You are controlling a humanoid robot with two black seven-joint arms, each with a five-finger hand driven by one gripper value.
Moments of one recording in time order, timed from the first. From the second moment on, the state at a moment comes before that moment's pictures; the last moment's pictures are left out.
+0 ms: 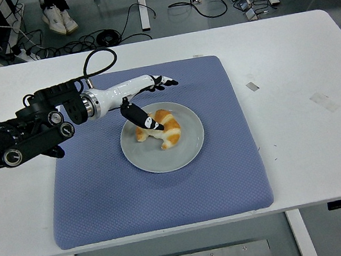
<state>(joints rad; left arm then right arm) -1.25 0.34 0.01 -1.05 0.87 -0.03 -0.13 -0.07 0.00 0.11 0.09 -0.10 -0.11 0.22</state>
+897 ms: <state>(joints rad) -1.23 0.42 -0.33 -1.01 0.75 -0.06 -0.14 -0.07 0.00 0.11 0.09 -0.10 -0.11 0.22</state>
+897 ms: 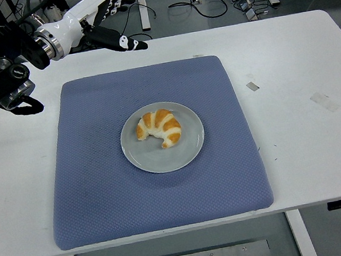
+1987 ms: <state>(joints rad) -1.09 0.31 -0.53 -0.59 0.12 -0.28 -0.14 -0.07 0.00 0.11 0.09 -0.10 -0.11 0.22</state>
